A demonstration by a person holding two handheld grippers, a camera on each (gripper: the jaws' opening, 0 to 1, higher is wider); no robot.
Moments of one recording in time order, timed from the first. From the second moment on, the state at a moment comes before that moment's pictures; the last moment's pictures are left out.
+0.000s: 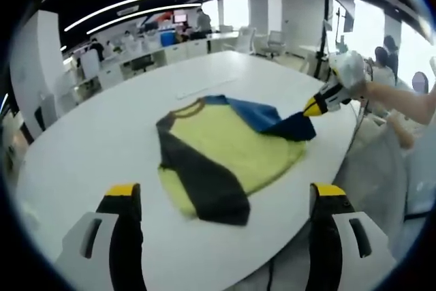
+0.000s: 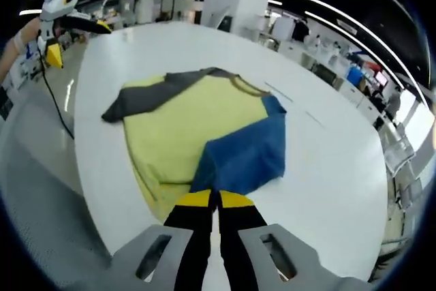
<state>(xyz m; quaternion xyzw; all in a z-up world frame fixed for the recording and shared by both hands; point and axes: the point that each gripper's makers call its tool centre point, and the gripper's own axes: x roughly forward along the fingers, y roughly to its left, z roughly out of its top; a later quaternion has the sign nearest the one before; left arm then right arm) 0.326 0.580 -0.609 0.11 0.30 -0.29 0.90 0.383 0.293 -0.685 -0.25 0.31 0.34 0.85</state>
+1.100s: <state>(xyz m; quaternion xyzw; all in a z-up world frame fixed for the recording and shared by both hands) 0.316 0.588 -0.608 0.11 0.30 -0.26 0.91 0.412 0.178 -0.722 -0.25 0.36 0.23 0.87</state>
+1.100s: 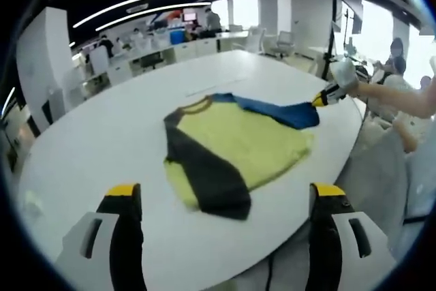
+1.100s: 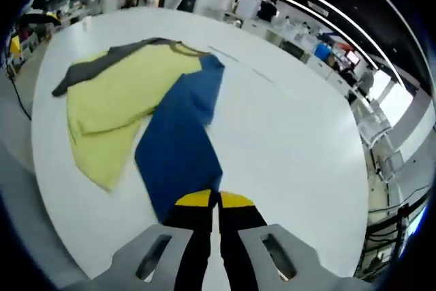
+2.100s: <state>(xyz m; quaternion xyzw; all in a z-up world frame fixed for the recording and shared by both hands) 0.313 0.602 -0.598 0.11 0.30 -0.22 0.92 0.457 0.082 -0.733 -0.25 0.38 0.17 0.87</state>
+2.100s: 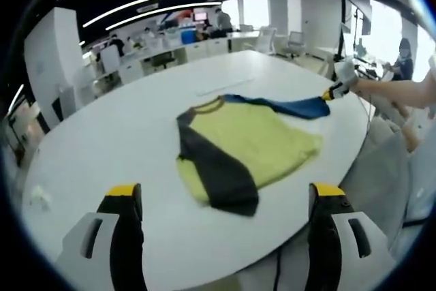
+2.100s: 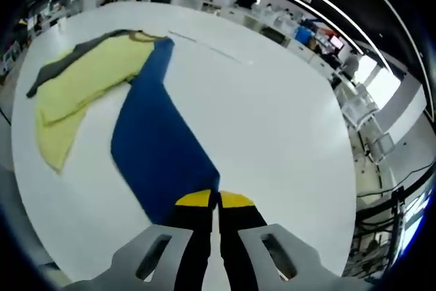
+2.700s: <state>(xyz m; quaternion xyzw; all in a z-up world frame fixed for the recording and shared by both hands) 0.309 0.608 -0.586 0.12 0.29 -0.20 0.93 0.478 0.051 -0.730 -0.23 0.39 0.14 0.88</state>
